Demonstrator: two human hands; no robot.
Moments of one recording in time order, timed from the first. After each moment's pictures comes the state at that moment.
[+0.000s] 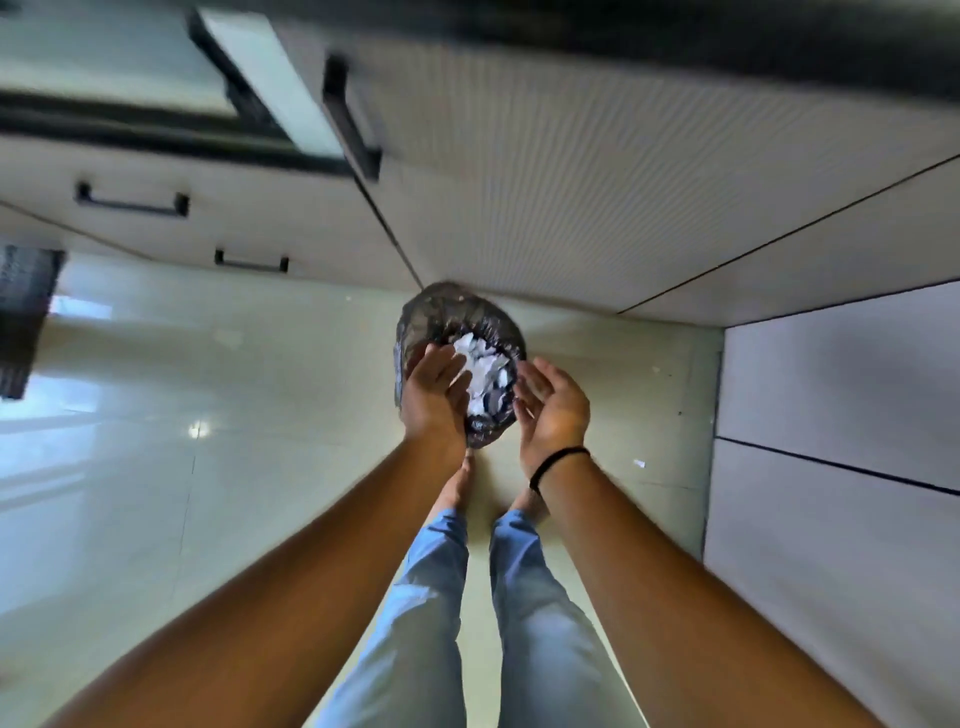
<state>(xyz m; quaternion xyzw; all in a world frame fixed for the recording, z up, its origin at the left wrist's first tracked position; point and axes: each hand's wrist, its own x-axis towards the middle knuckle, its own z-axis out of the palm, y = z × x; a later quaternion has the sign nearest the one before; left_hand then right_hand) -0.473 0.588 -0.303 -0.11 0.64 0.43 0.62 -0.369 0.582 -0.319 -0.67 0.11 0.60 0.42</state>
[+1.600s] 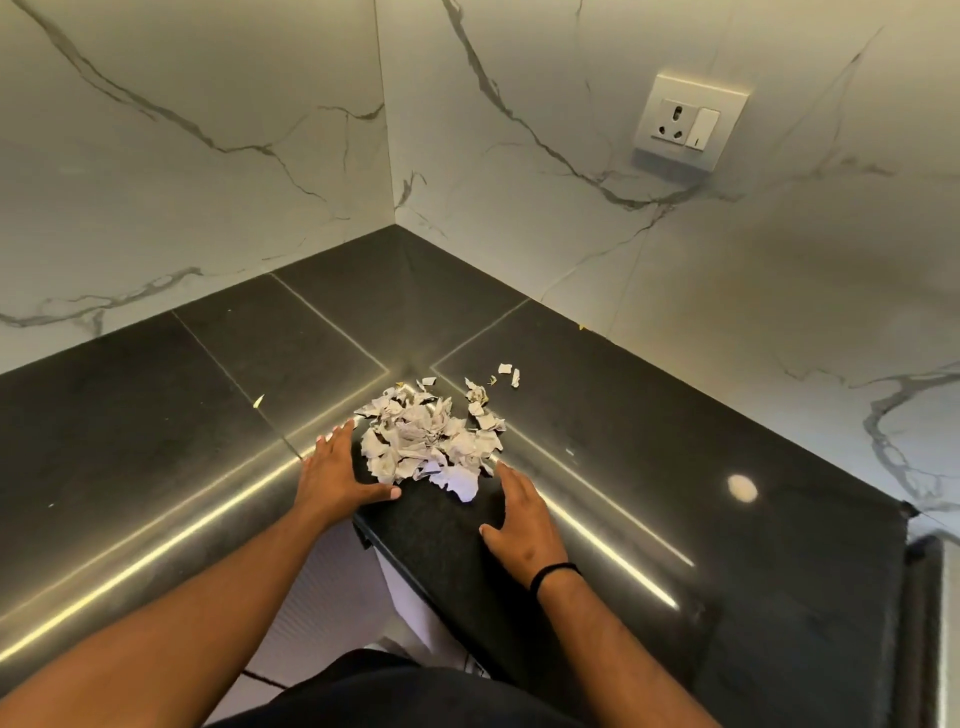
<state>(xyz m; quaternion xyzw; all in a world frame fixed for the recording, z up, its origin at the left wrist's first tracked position) 0.066 0.734 -0.020 0.87 0.40 0.02 0.29 0.186 0.488 -0.018 -0.88 -0.32 0.19 0.29</state>
